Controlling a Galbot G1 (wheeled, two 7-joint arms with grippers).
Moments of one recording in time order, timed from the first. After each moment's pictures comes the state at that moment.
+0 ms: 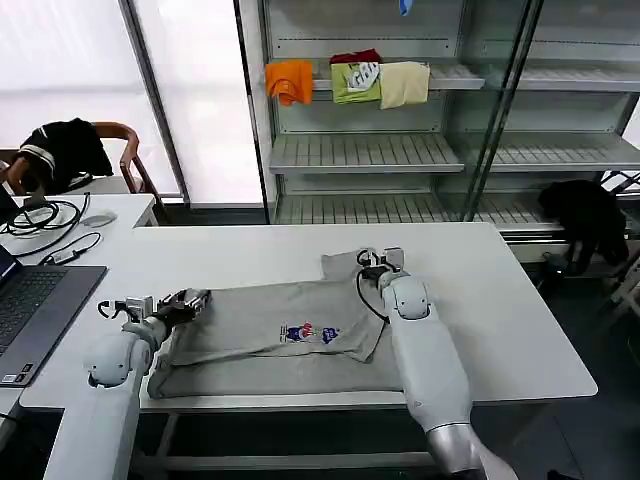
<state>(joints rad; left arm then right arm) 0.83 -1.21 -0.61 -1.44 -0.18 0.58 0.33 -0.47 1.61 0.44 1.09 -0.05 -0.57 -0.13</state>
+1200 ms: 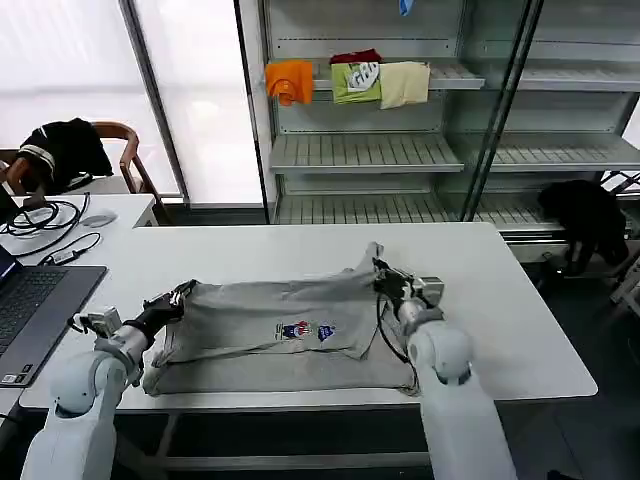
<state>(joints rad) 1.03 -1.17 -0.71 -1.67 -0.51 0.48 0.35 -0.97 1.48 0.44 1.85 0.26 -0.56 -0.06</state>
